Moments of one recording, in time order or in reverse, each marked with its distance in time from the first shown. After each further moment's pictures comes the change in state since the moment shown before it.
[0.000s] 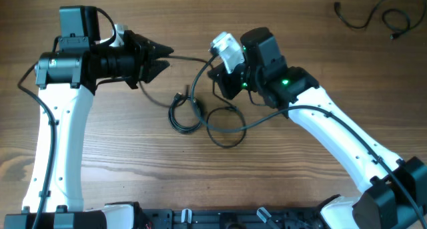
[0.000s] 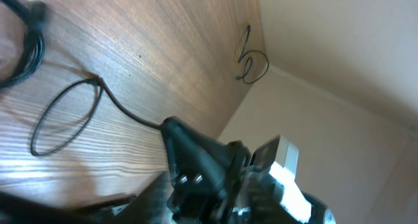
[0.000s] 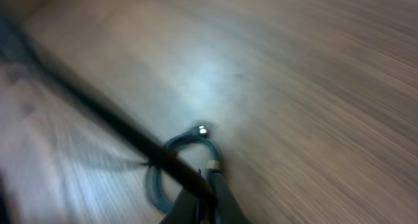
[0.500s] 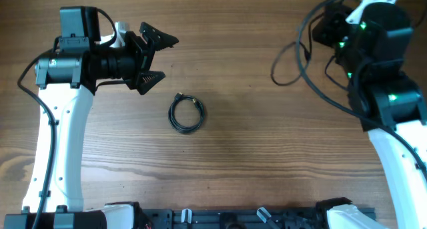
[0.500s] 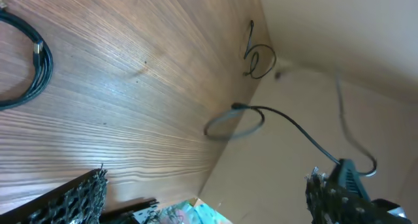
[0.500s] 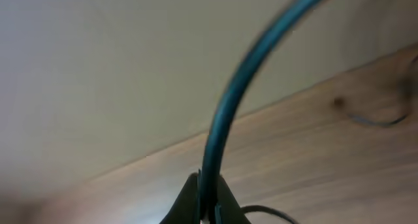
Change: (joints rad) left arm -0.005 0.000 0.000 -0.015 -0.008 0.117; right arm -0.357 -0.323 0.128 -0.050 0.441 0.539
